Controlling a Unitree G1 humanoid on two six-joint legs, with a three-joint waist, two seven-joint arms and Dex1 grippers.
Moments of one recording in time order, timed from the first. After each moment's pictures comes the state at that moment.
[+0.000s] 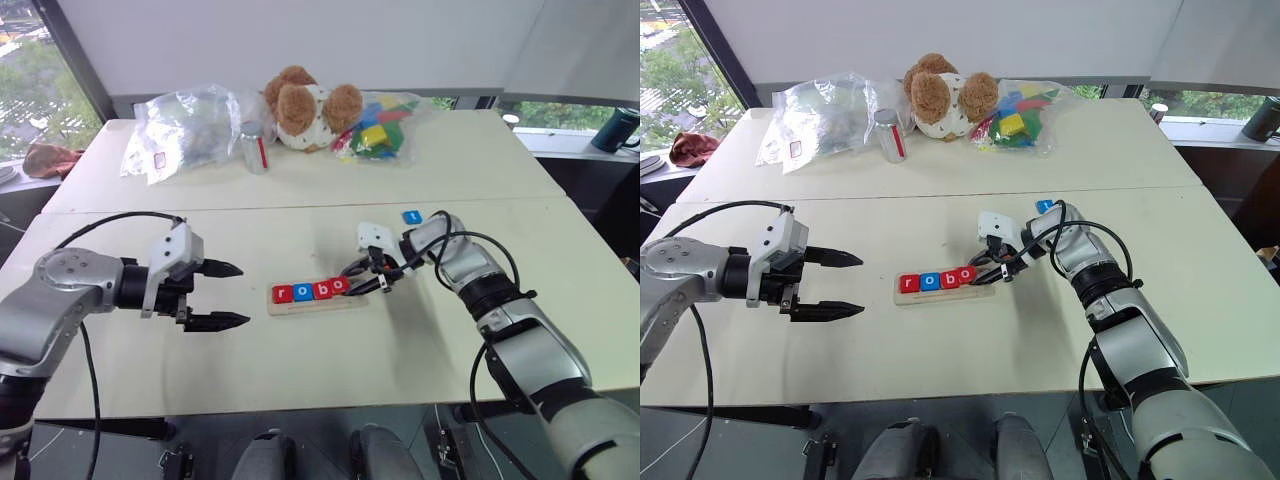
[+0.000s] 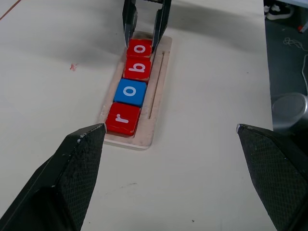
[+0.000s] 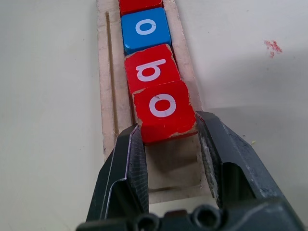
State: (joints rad) left arm -0.32 1.00 0.05 -0.28 -0.56 0.60 -1.23; right arm -0.95 -0.44 0.38 0.76 -0.06 -0.03 1.42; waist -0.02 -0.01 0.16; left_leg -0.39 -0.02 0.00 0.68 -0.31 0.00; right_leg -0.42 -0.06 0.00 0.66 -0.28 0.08
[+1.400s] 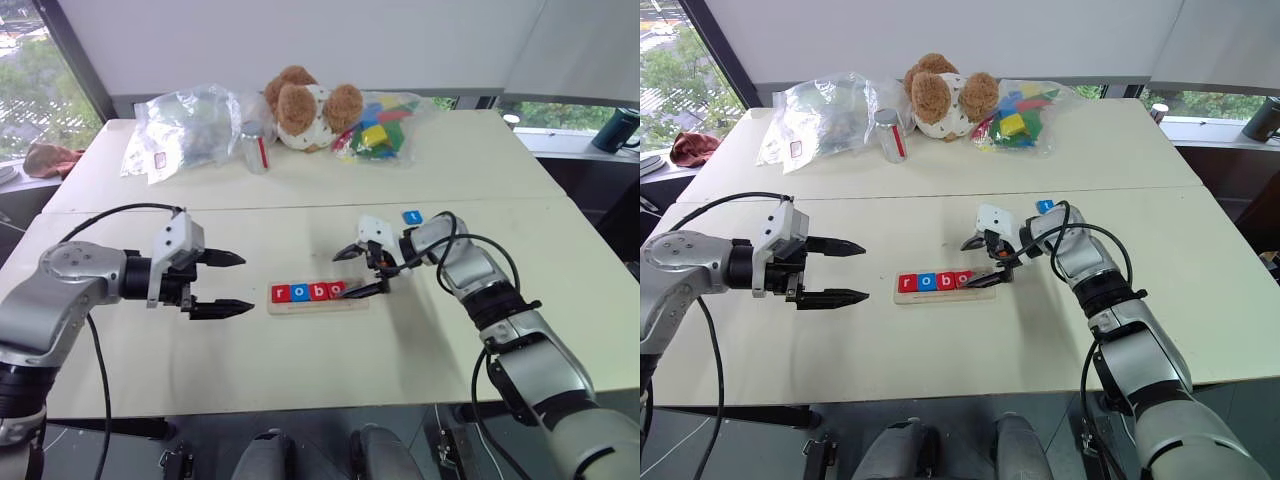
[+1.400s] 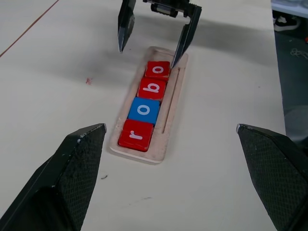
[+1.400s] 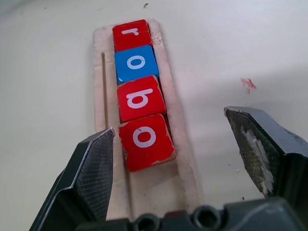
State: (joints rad) left arm -0.37 0.96 0.05 -0.23 -0.55 0.60 -1.22; right arm -0.86 -0.45 0.33 0.56 -0.02 0.06 1.33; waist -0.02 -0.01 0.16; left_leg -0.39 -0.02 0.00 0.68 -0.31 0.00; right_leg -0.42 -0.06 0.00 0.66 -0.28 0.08
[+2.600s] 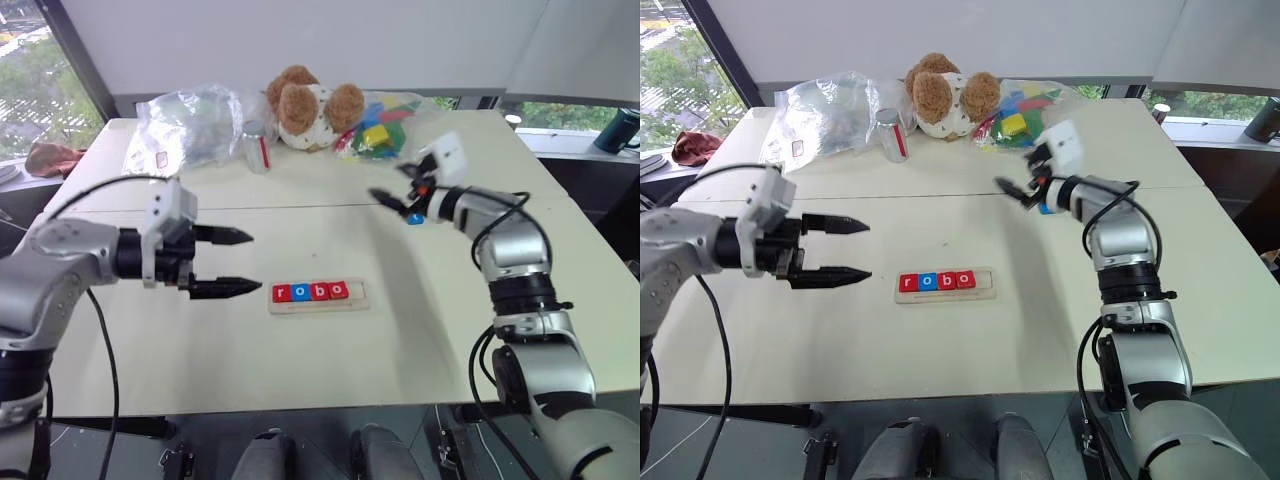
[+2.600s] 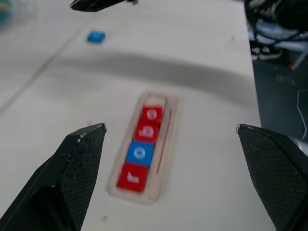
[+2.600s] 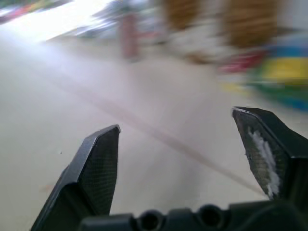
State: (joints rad) left arm -0.52 0.95 0.11 -0.27 -0.70 0.74 -1.22; right arm -0.90 -0.43 -0.10 0.40 0.05 0.46 0.58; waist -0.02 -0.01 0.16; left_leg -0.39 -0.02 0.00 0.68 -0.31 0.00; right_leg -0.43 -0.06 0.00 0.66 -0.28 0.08
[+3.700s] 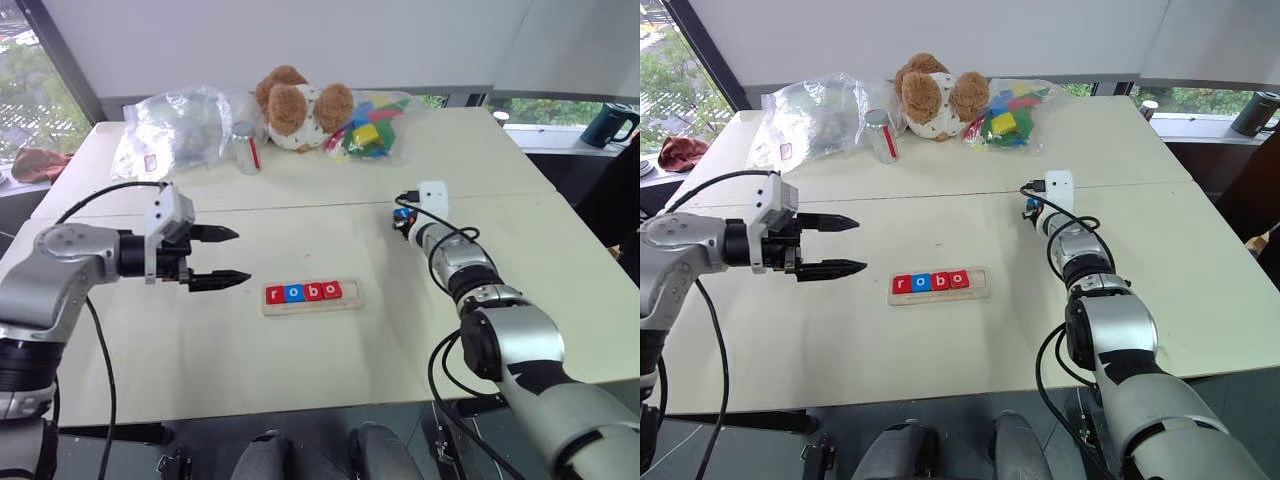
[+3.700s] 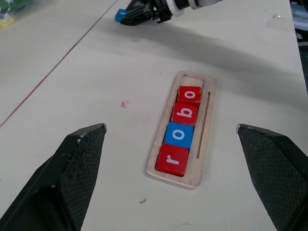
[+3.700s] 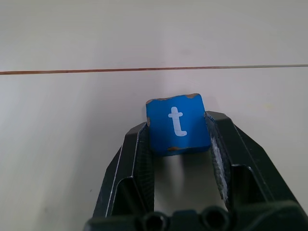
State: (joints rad) left arm -0.48 0.92 0.05 -0.11 -0.54 0.58 -1.20; right arm -1.09 -0.29 -0.11 1.27 -0.03 0.10 0.16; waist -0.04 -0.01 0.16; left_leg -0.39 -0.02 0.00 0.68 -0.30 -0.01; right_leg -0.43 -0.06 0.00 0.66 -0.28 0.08
